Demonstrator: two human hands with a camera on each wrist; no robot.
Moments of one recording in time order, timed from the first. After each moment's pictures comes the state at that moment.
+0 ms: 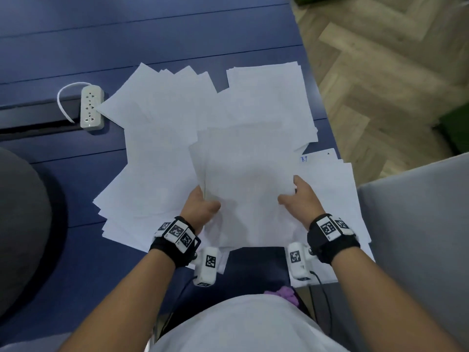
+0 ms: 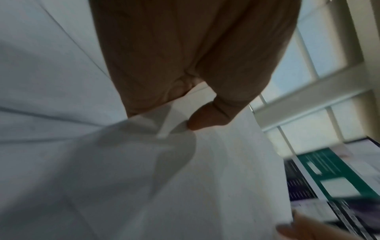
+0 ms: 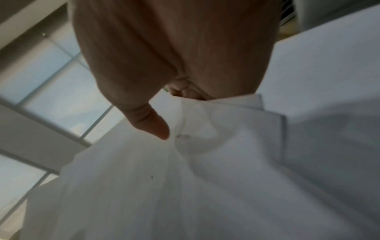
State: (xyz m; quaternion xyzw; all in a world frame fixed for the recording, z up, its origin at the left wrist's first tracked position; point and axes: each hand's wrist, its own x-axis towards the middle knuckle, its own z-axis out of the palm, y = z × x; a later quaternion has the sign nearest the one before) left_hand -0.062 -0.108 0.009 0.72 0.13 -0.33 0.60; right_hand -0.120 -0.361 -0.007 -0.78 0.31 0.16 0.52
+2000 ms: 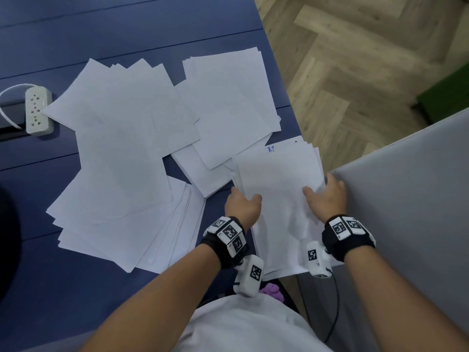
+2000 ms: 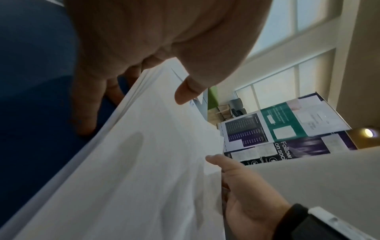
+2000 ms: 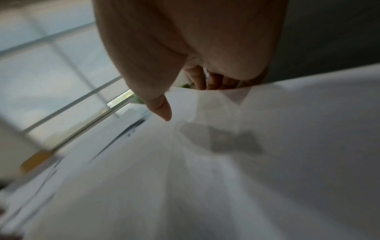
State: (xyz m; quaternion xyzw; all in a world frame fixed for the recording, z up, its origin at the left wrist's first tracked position) left_hand -0.121 -0.292 0.002 0.79 0.17 -0.39 0.45; right_hand -0.179 -0.491 -0.030 -0.81 0.47 0.10 0.33
